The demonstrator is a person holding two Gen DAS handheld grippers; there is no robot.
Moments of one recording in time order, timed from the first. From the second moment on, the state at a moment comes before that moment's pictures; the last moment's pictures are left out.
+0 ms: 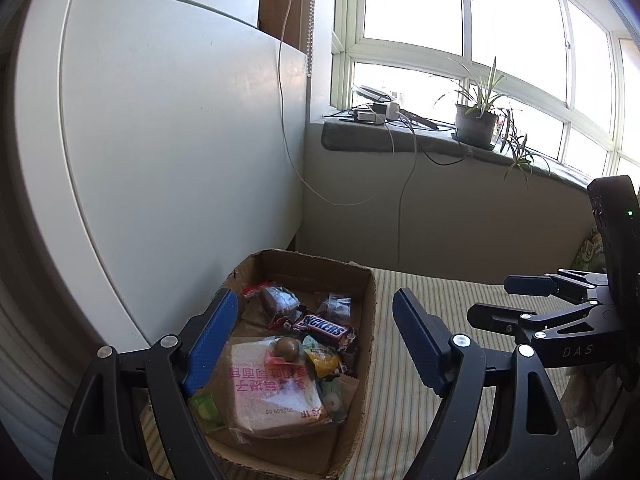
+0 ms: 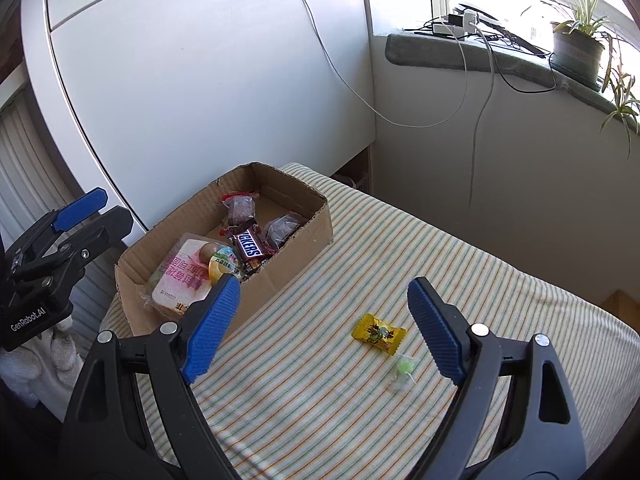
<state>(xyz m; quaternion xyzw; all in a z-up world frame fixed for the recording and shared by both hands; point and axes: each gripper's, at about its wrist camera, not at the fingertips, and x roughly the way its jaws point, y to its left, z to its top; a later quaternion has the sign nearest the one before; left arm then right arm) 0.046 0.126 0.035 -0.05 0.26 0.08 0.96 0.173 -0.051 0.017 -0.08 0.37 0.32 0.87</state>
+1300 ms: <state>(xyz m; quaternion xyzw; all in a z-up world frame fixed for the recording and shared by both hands) 0.146 0.016 -0.066 -0.06 0.40 -0.09 0.91 0.201 -0.097 -0.083 -0.14 0.43 0.34 0.82</state>
